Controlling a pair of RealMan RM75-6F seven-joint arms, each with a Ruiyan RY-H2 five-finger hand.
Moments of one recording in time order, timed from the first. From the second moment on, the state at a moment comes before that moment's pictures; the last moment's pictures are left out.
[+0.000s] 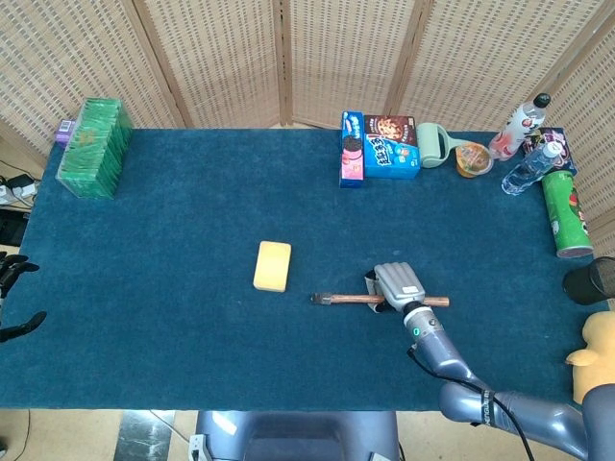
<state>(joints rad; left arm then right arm) -0.12 -1.01 -0.08 -1.64 1.45 1.48 0.03 0.70 -1.57 0.19 -1.44 -0.93 0.85 -0.34</state>
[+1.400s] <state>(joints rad) -0.11 -0.99 -0.07 -1.69 1.49 1.51 0.06 0.71 -1.53 0.36 -1.53 -1.03 0.69 0.34</state>
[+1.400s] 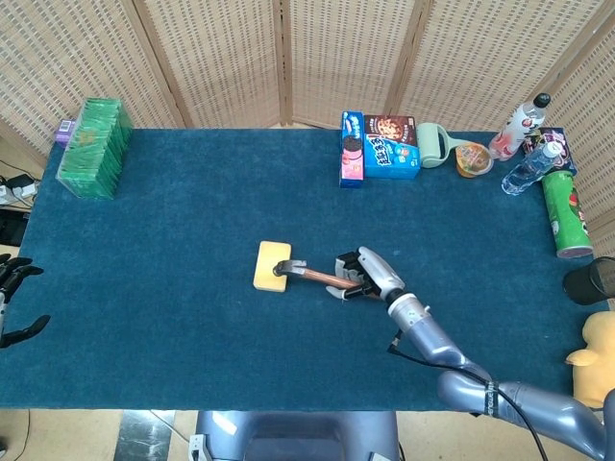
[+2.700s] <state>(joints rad) -0.11 -1.01 -0.07 -1.68 1.47 1.49 0.06 0.71 -1.56 0.48 -1.49 -0.95 0.54 0.51</state>
